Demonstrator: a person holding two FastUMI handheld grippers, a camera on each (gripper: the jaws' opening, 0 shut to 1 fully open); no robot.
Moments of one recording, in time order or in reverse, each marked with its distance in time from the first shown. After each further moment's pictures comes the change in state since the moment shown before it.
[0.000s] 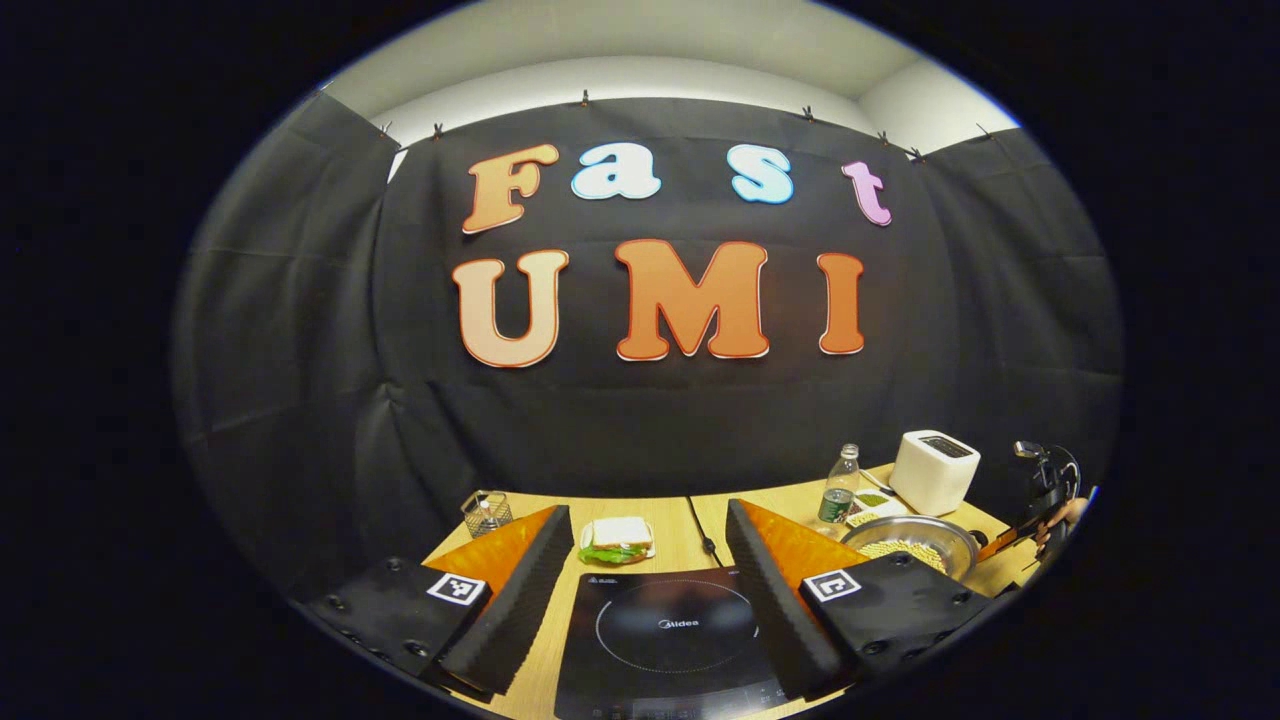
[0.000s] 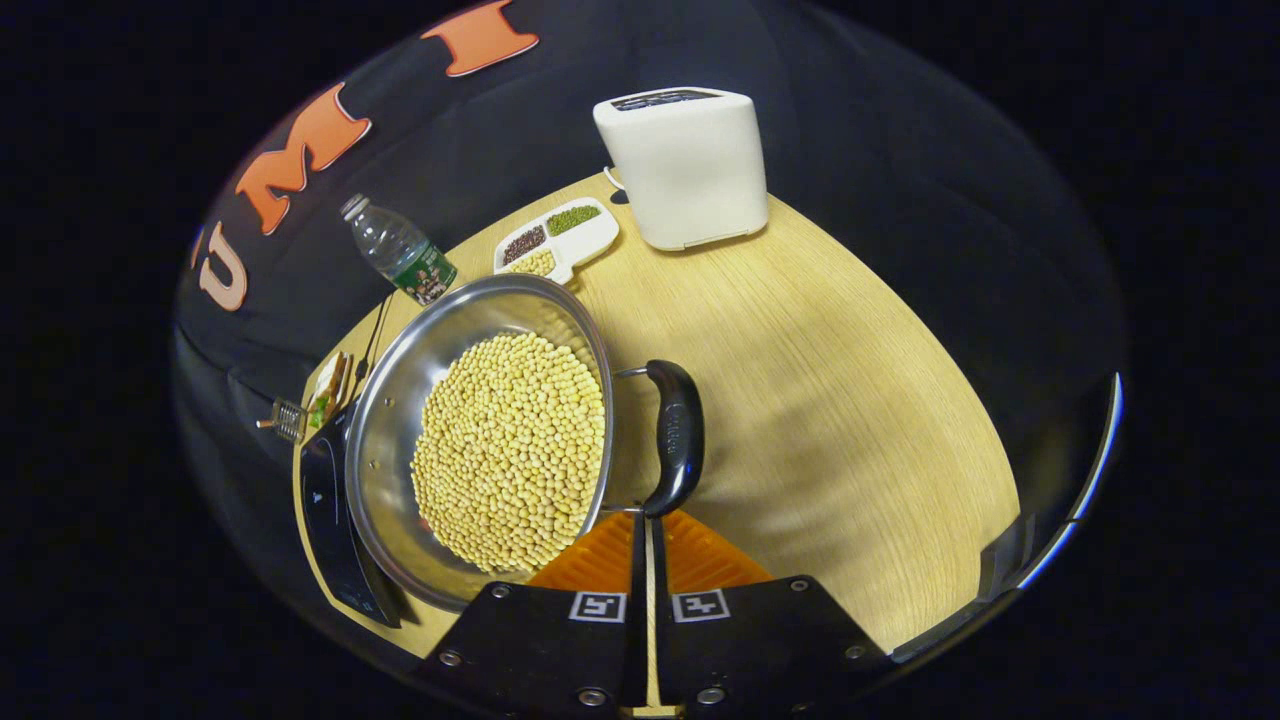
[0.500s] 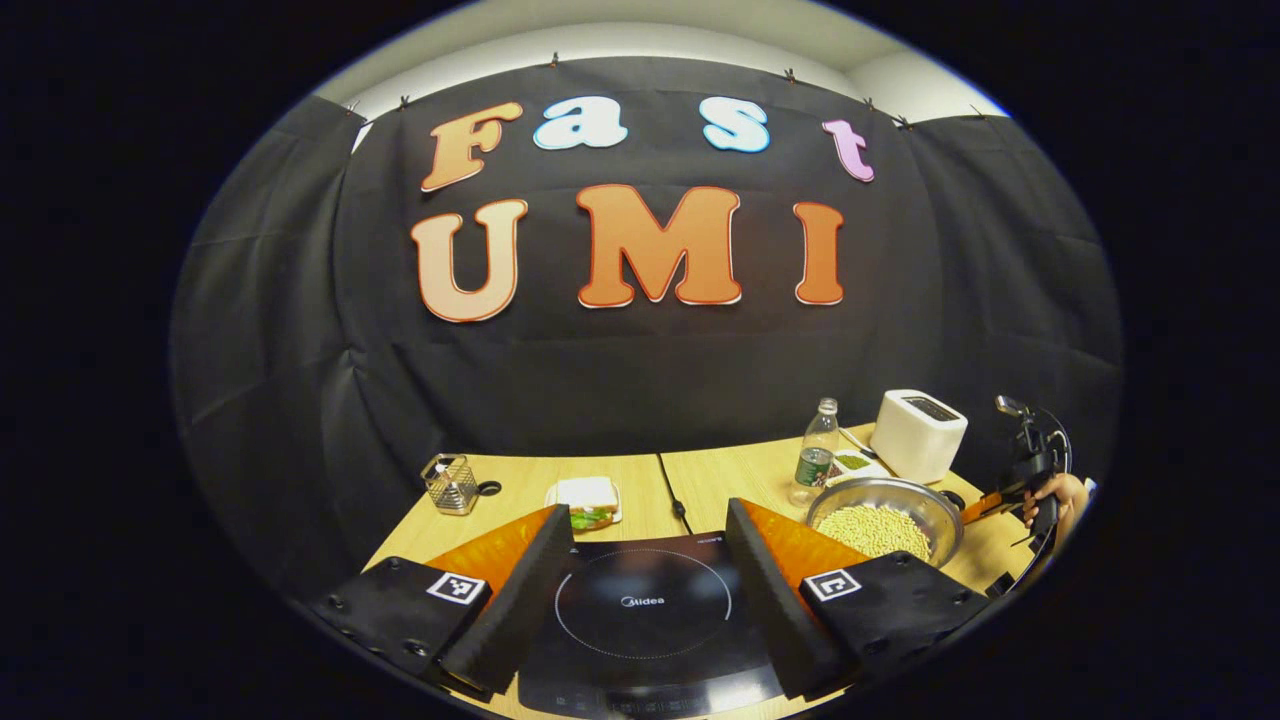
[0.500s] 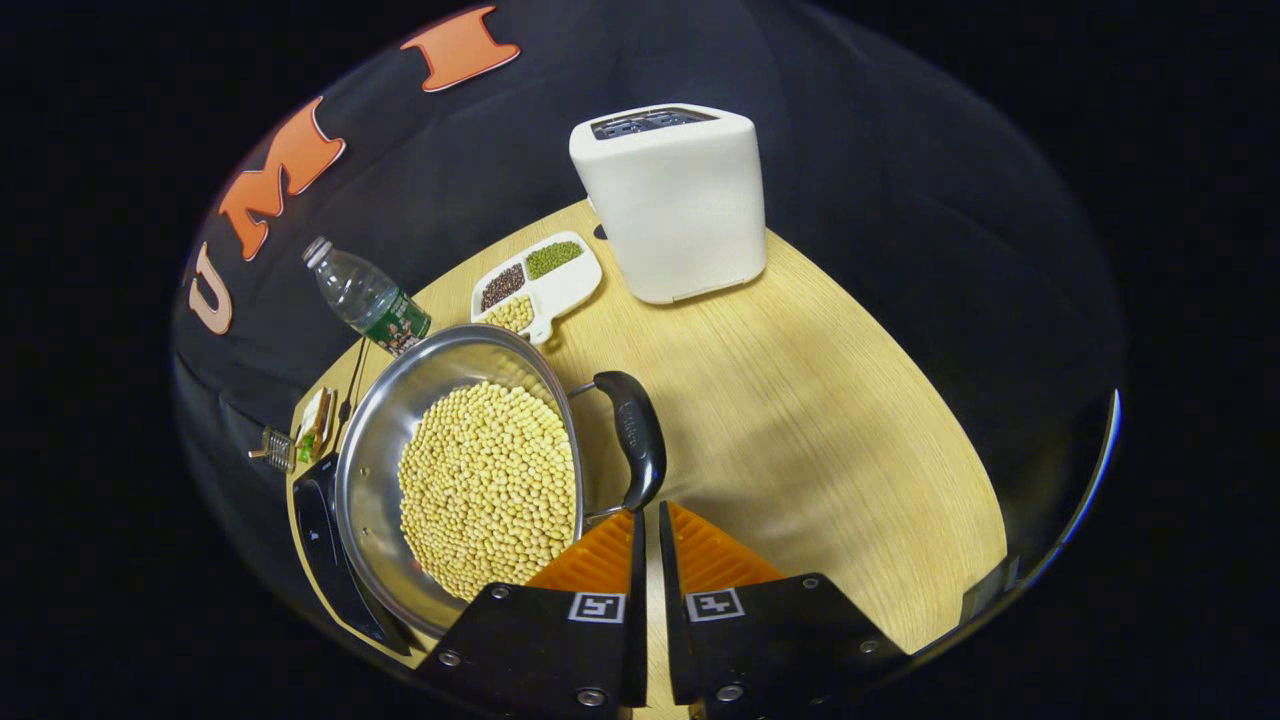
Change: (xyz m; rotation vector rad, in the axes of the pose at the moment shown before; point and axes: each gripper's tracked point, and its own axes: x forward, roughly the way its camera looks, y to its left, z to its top) left arm 0.026 -0.049 -0.043 0.022 0.141 -0.071; right arm 0.024 -0.004 0.052 -0.003 -0.057 -0.037
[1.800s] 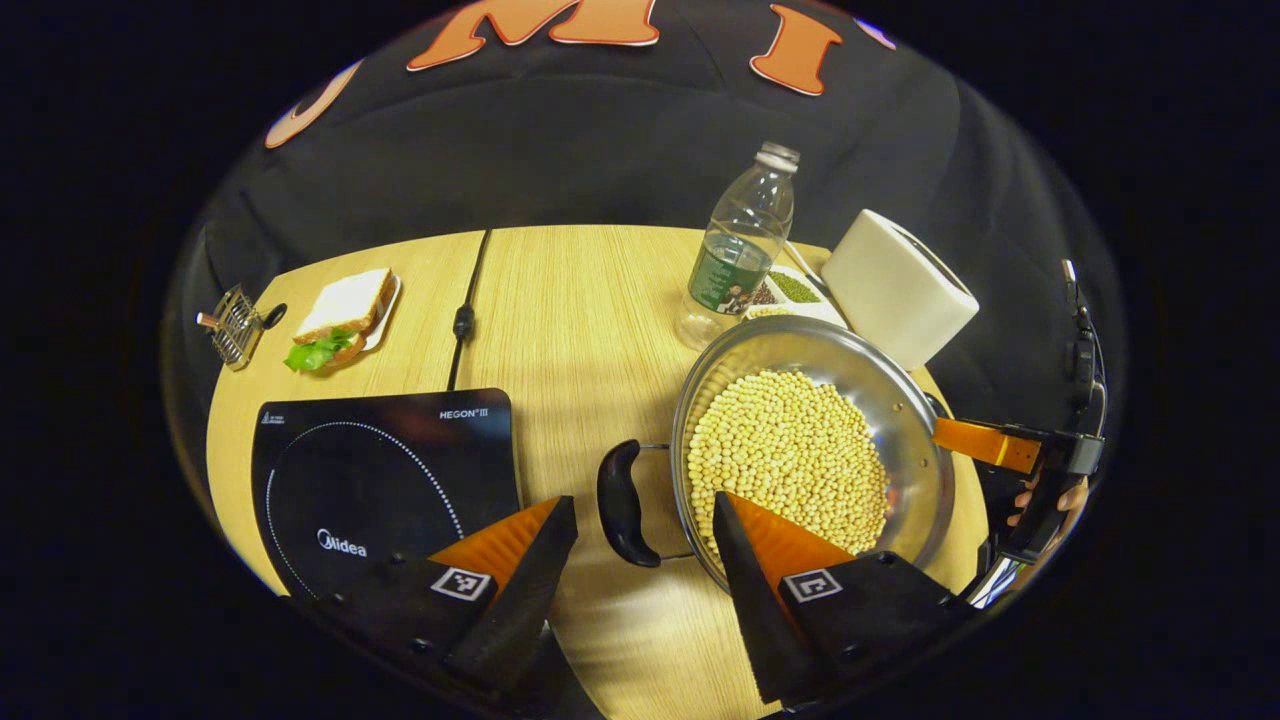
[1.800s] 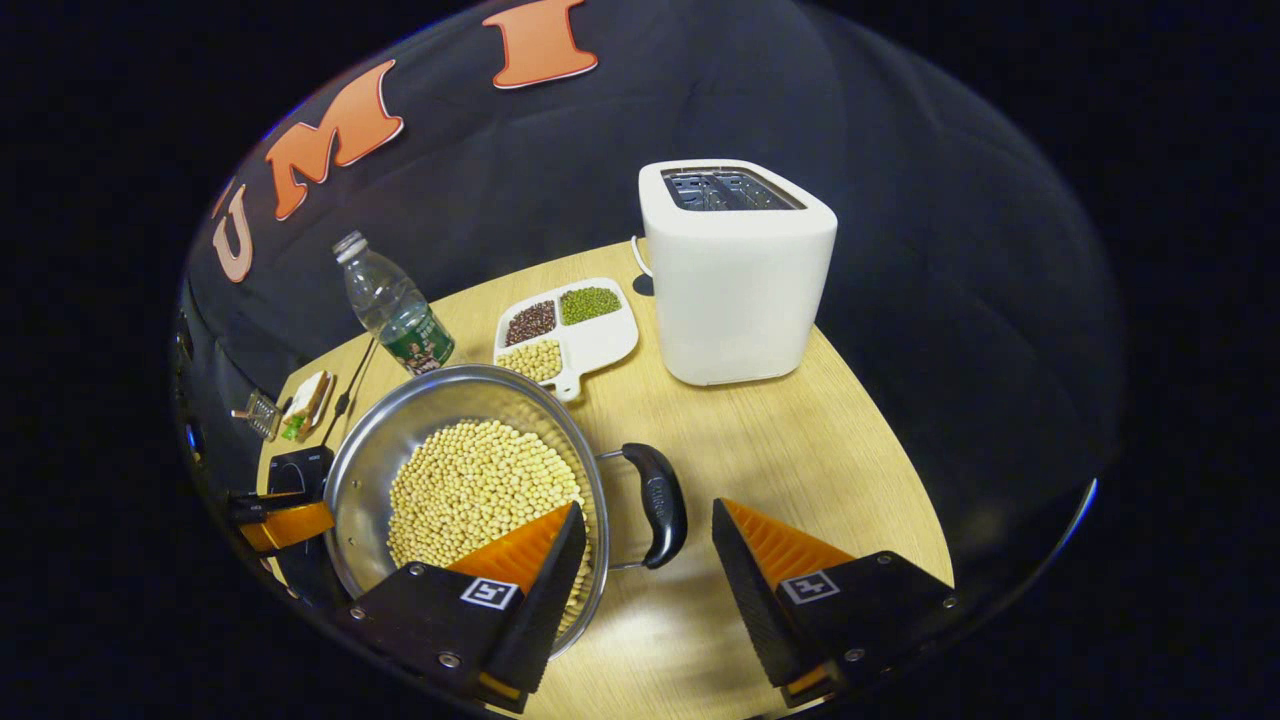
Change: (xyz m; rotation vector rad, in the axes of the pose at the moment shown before) left arm 0.181 -0.191 -0.187 -0.090 0.655 -0.215; right arm 0.006 0.011 0.048 -0.183 -0.123 -0.026
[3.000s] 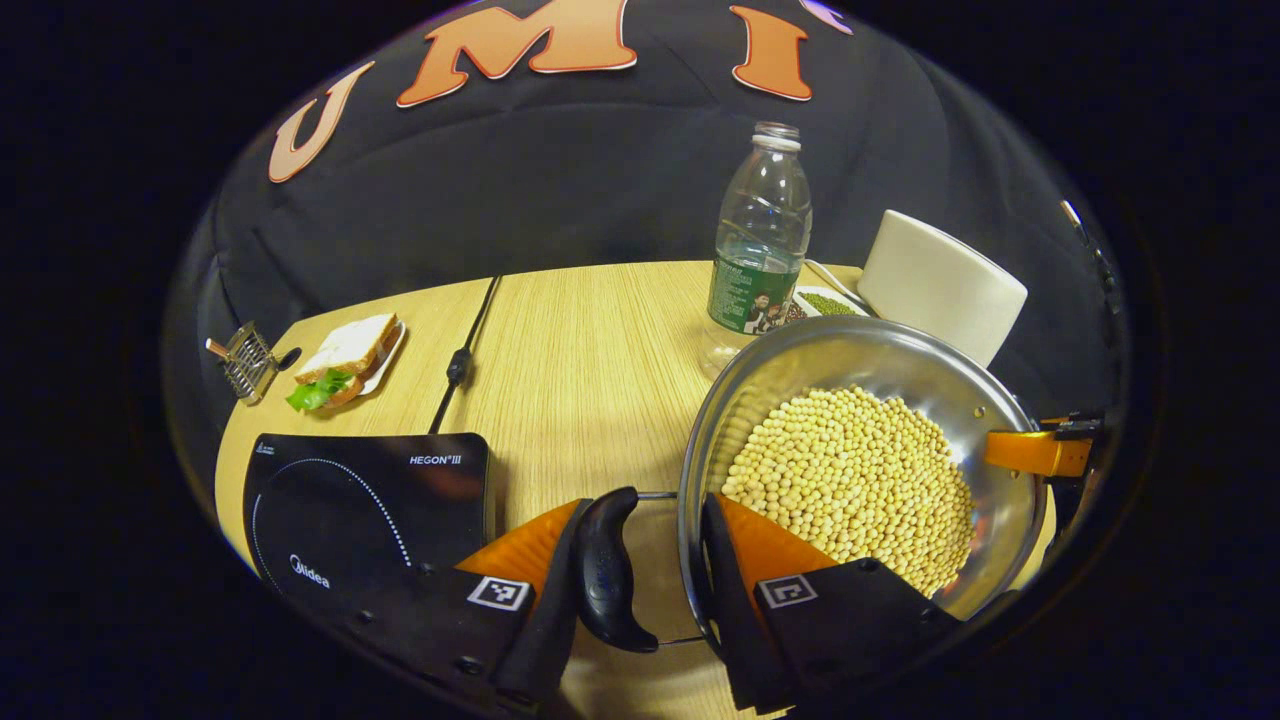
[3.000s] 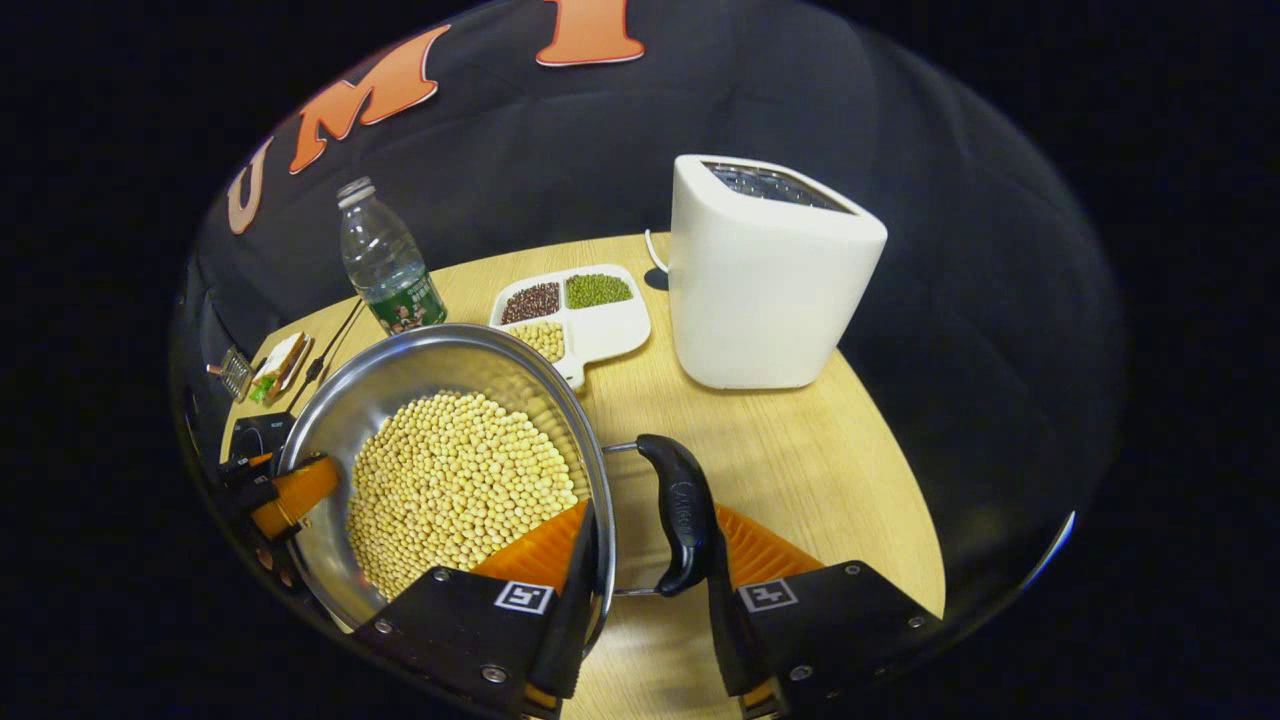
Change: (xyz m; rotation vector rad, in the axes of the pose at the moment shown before) left arm 0.043 0.005 0.014 0.056 -0.219 0.110; right arm 0.005 0.011 0.000 -0.129 -0.049 -0.067
